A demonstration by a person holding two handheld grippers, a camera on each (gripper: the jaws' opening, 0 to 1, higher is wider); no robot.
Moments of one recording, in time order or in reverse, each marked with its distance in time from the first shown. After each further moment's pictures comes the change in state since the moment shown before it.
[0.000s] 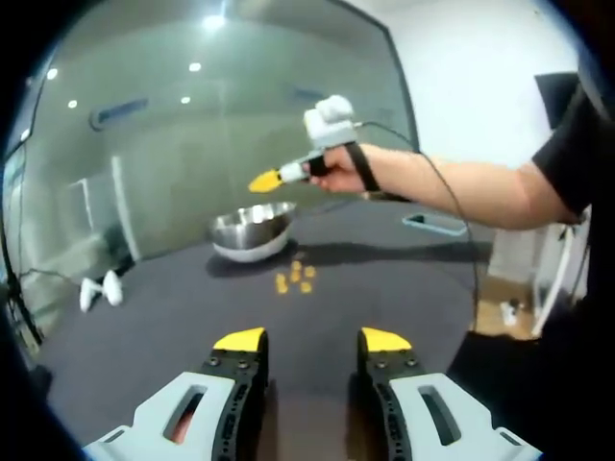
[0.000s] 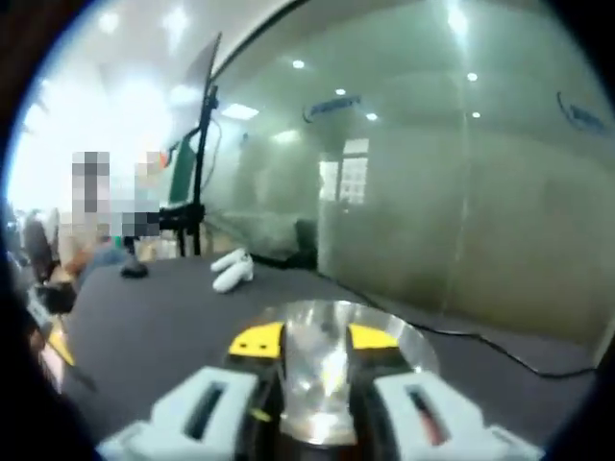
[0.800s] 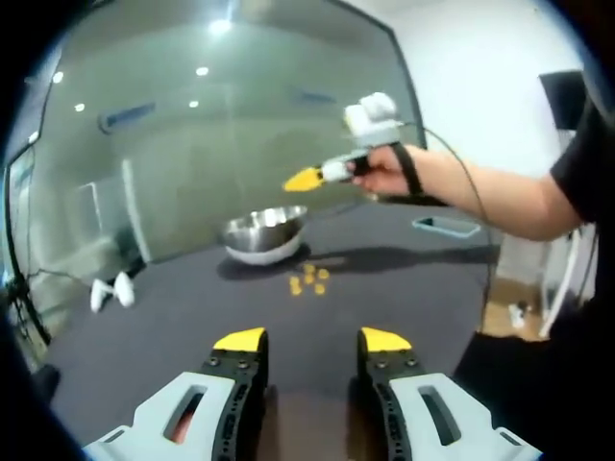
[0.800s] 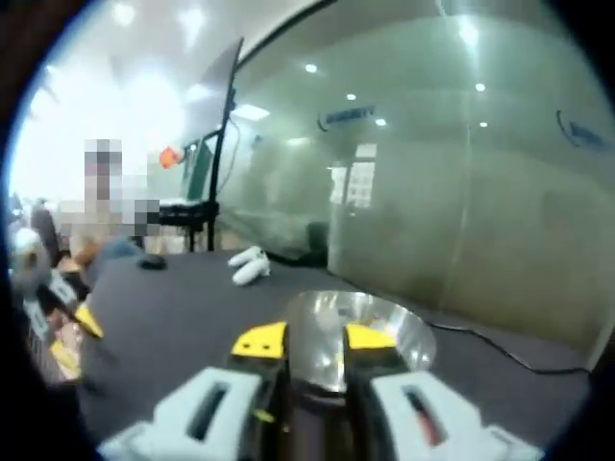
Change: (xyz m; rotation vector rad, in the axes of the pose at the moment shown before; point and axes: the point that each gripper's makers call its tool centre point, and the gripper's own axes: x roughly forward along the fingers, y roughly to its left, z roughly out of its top) left arm -0.008 0.012 0.002 0.008 -0.010 0.043; right arm -0.063 0.027 -0.006 -0.025 -0.013 0.033
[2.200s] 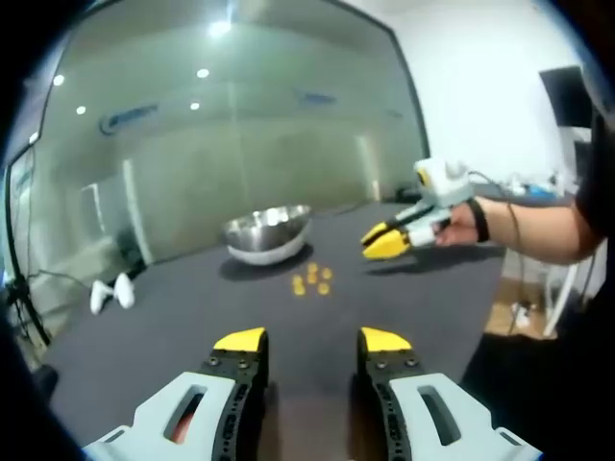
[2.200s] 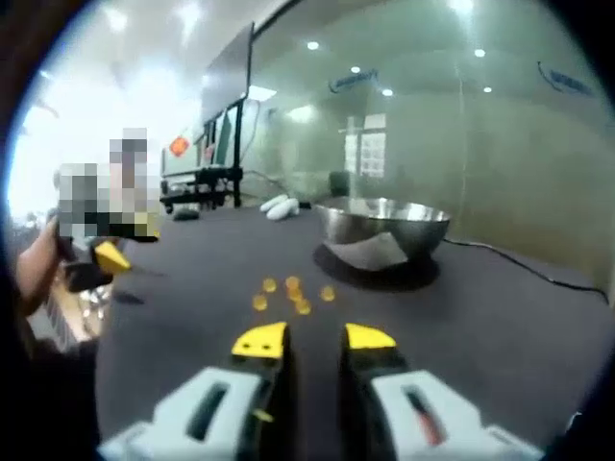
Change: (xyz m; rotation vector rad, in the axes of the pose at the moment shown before) left arm 0.008 0.001 -0.004 0.004 -0.010 0.014; right arm -0.054 0.039 -0.121 0.052 0.136 0.097
